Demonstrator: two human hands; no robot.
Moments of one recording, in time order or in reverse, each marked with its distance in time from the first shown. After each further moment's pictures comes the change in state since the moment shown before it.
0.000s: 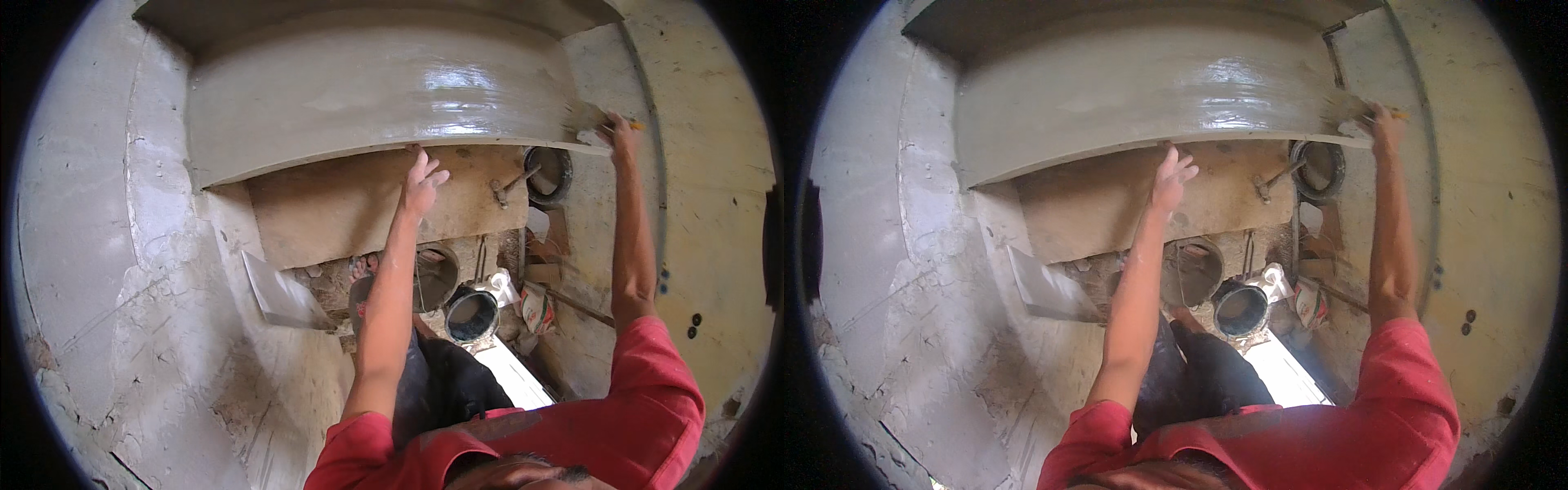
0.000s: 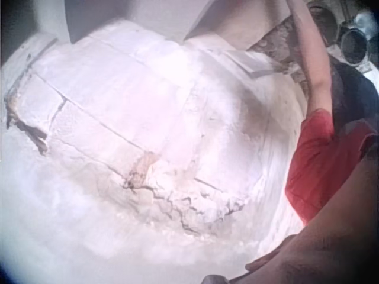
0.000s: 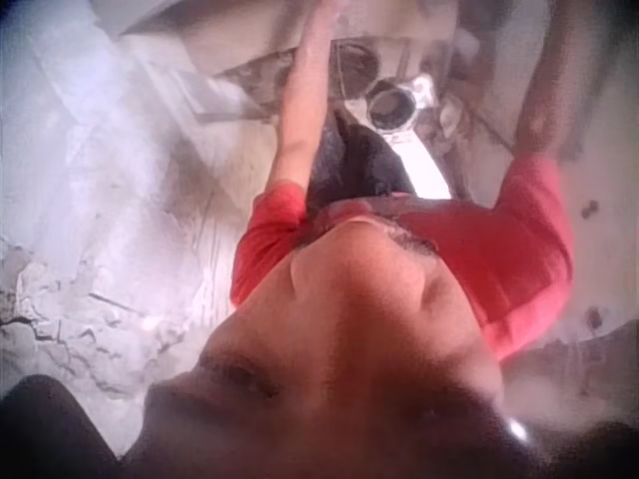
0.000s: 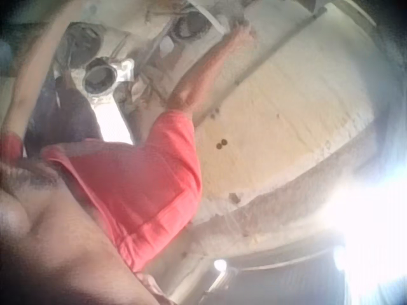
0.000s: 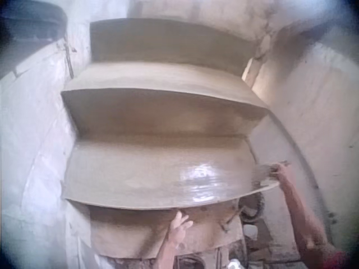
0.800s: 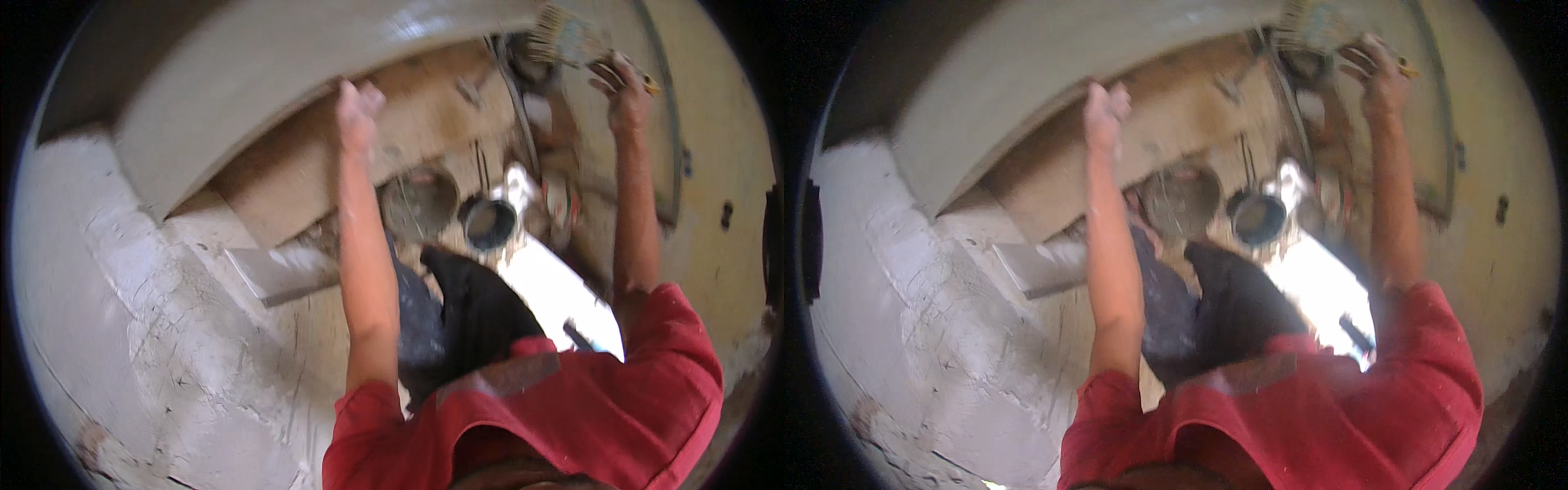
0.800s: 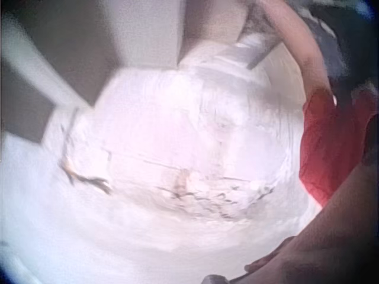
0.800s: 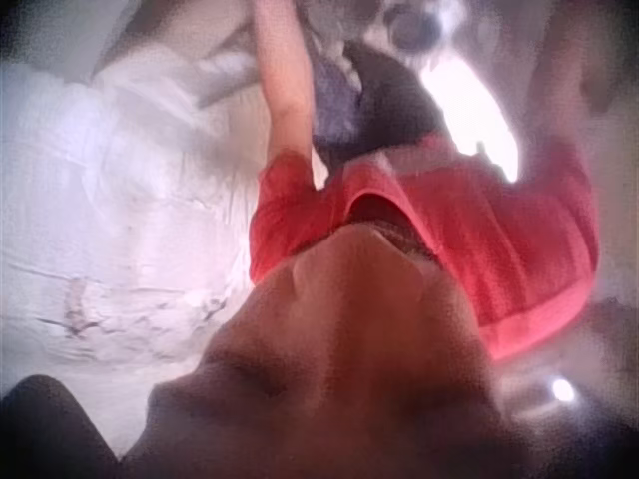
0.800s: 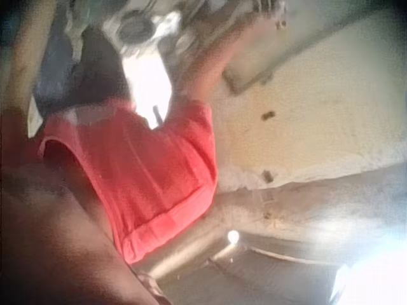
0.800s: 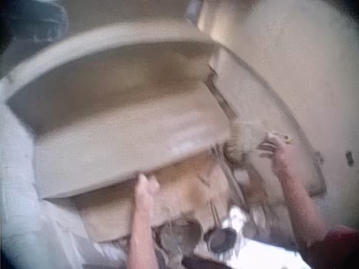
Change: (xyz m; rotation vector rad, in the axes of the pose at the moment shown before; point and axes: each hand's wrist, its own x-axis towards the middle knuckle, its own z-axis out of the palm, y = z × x) left_hand 0.013 -0.012 -0.001 0.017 0.175 -0.029; right_hand -0.103 0.109 -0.116 0.494 -0.059 -0.081
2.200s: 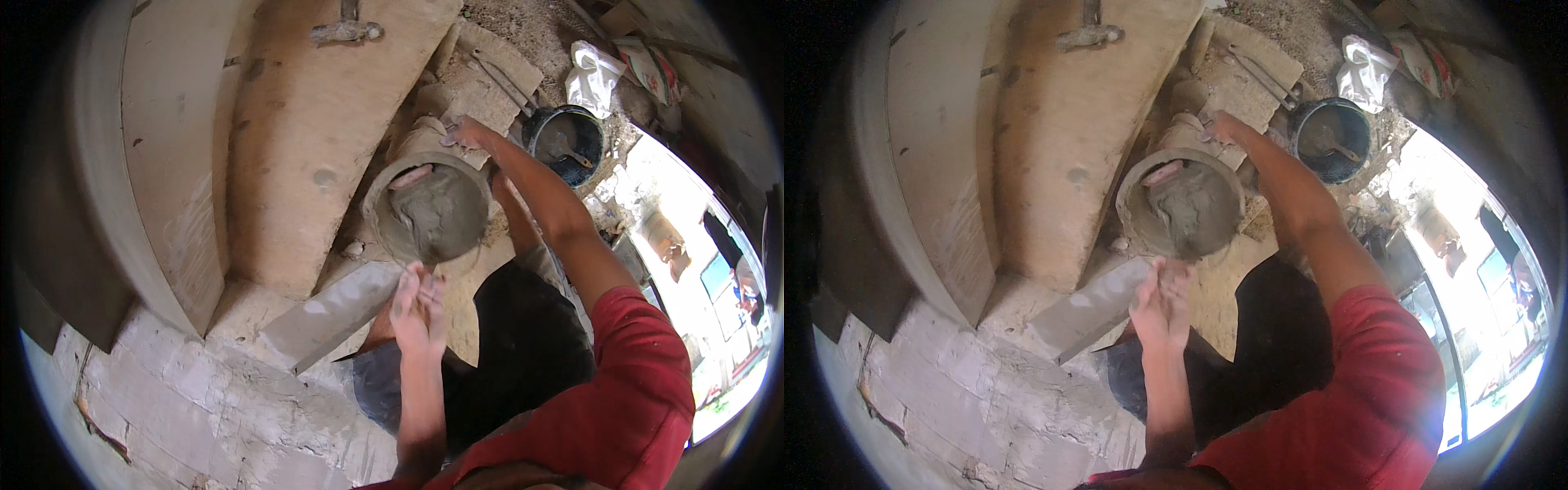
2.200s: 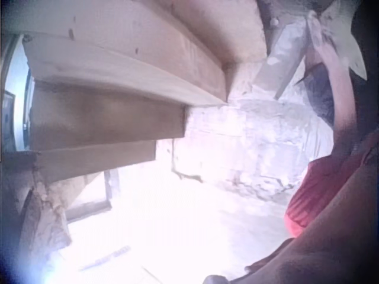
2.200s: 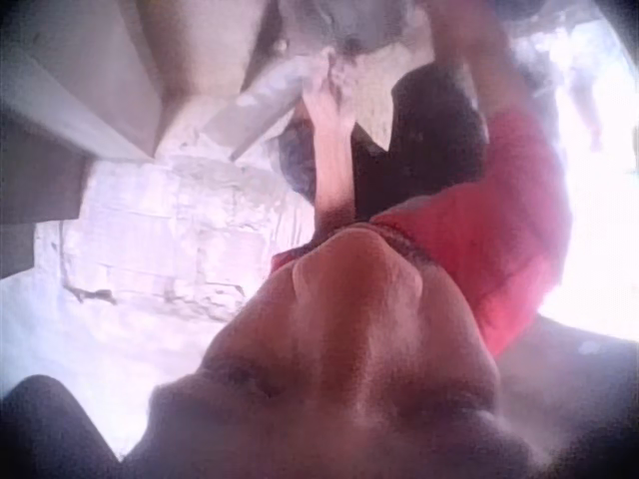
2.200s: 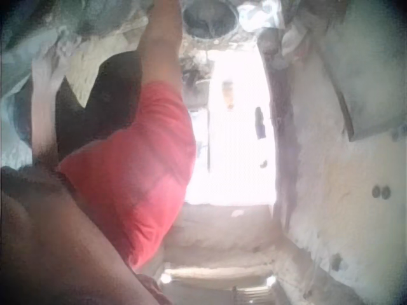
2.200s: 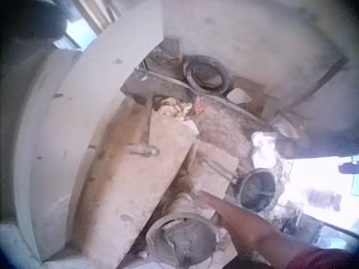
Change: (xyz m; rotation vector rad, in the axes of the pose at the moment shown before) left_hand -0.263 -0.164 0.023 0.035 0.385 -0.557; right_hand -0.244 0.632 0.022 -0.177 -0.539 0.847
